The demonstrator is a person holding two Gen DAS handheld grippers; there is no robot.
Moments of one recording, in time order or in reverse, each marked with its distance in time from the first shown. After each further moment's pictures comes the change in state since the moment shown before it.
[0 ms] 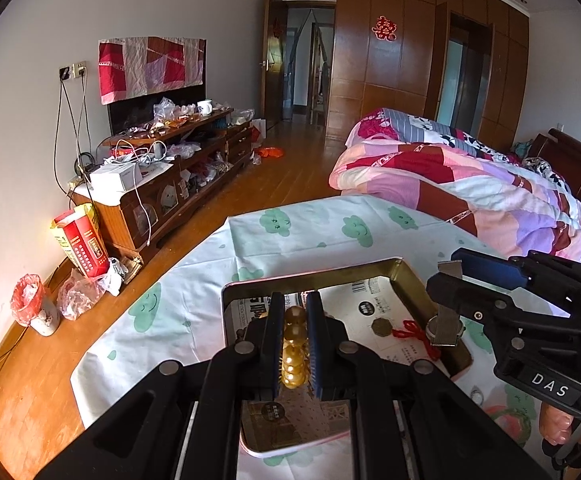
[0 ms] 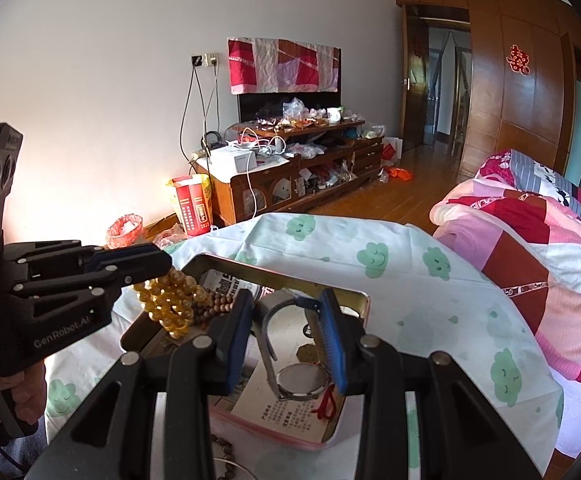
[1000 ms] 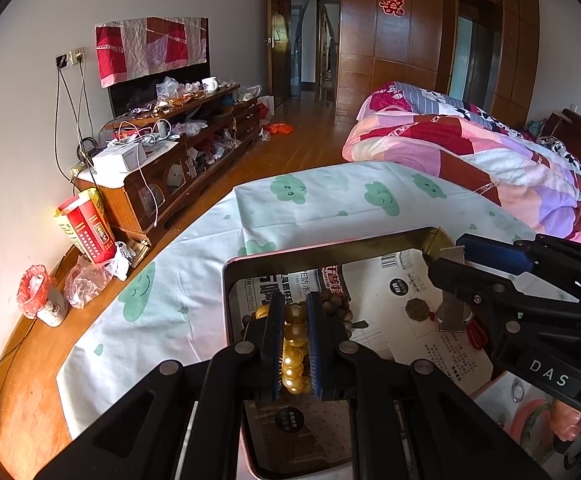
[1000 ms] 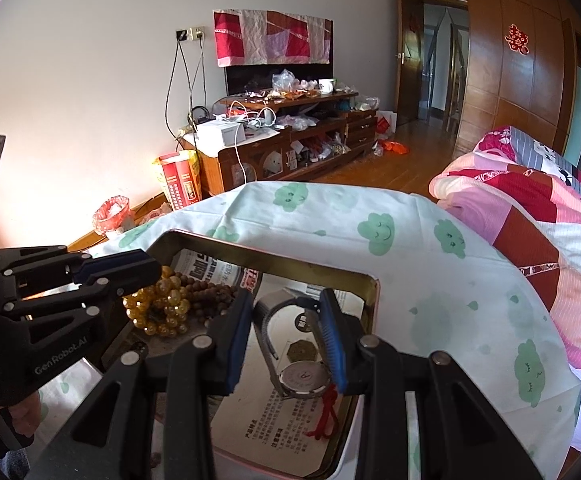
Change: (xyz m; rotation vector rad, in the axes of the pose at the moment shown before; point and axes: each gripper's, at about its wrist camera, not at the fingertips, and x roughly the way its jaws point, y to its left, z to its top) left arm 0.043 0.004 -0.011 0.019 0.086 0.048; right arm 0.047 -0.006 -0.009 0.024 0.095 -0.029
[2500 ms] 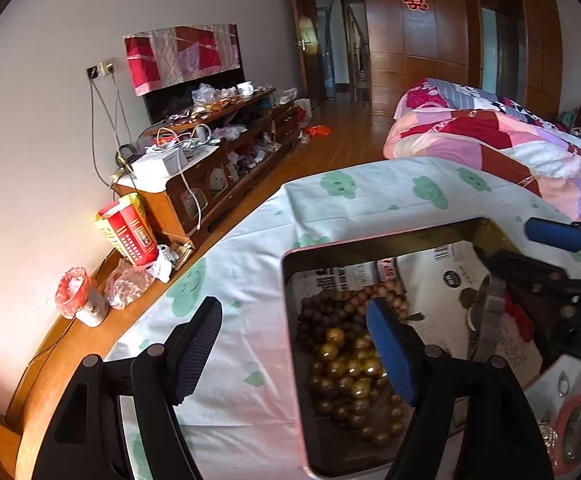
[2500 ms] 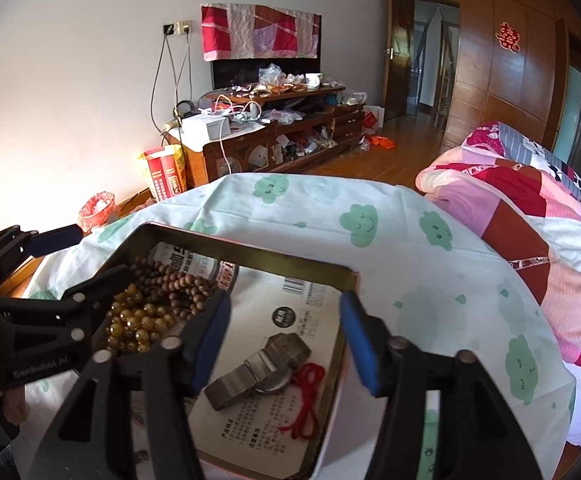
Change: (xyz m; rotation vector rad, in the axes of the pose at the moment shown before) left arm 0.005 0.016 -0.012 0.012 -0.017 0.172; right arm 0.005 -0.012 -0.007 0.012 0.011 -0.050
